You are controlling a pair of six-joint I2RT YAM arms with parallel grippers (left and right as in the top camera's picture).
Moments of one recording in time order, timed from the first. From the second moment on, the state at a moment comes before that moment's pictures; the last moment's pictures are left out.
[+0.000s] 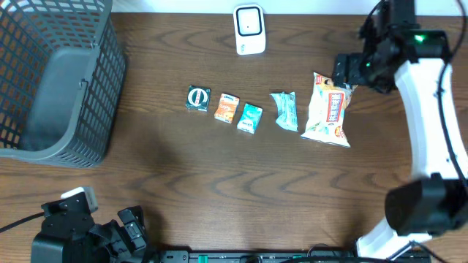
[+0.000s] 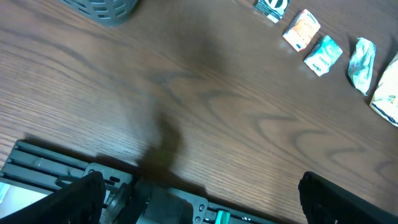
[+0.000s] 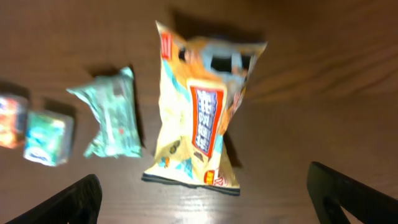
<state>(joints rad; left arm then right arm) -0.22 0.58 1.29 -1.67 -0.09 -0.59 0.02 1.83 1.85 -1.26 -0.03 0.09</state>
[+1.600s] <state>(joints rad) -0.22 0.58 1.29 -1.67 -0.09 -0.59 0.04 2.14 1.82 -1.23 0.07 0.09</state>
